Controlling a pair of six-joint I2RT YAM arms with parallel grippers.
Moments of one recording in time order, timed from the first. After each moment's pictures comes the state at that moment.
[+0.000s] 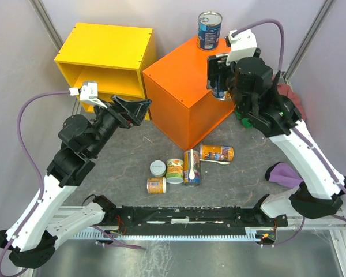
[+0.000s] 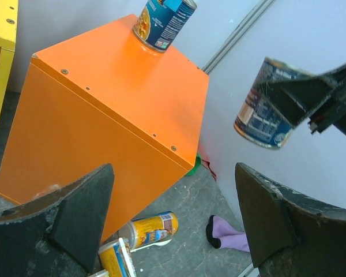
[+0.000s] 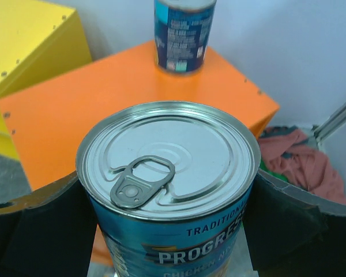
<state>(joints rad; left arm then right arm) -0.64 0.81 1.18 -0.25 -0.12 -0.61 0.77 1.39 1.93 -0.68 0.64 0.05</state>
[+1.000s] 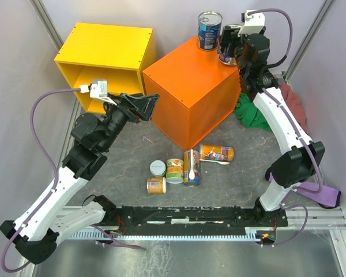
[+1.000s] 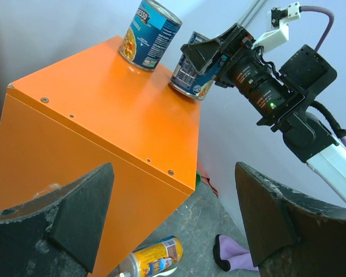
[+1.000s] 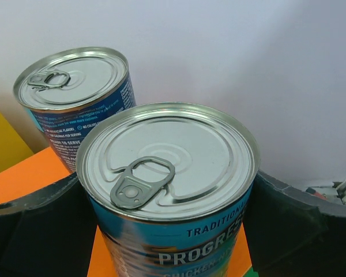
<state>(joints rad) -0.64 0.87 1.08 0.01 -0.10 -0.55 0.31 1.71 1.84 -0.04 0.26 0.02</state>
